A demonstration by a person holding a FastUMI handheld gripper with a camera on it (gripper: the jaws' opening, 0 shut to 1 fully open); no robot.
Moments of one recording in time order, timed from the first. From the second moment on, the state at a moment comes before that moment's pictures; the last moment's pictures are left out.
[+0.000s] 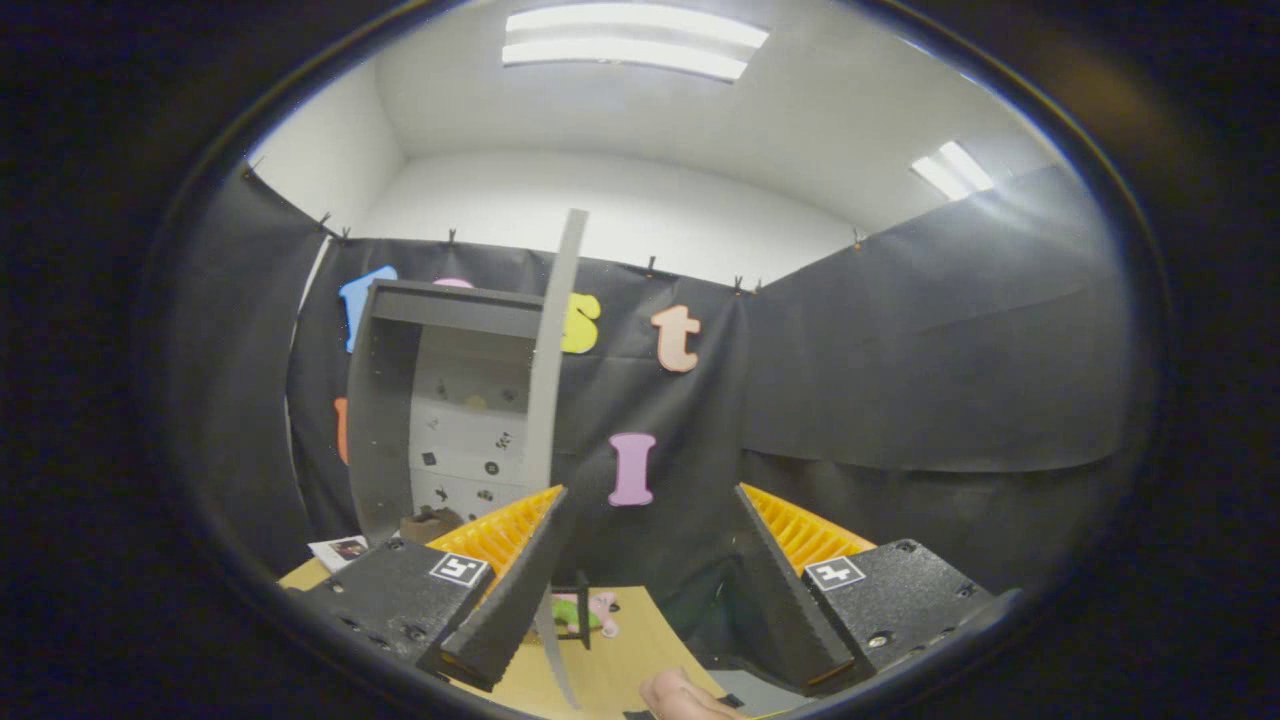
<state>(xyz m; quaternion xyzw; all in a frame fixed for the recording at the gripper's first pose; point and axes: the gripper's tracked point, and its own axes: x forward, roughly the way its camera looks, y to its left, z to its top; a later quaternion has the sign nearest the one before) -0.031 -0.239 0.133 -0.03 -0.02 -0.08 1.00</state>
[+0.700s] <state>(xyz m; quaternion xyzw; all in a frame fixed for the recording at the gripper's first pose) 0.069 -0.367 0.002 -0.05 0.09 -0.04 0.99</state>
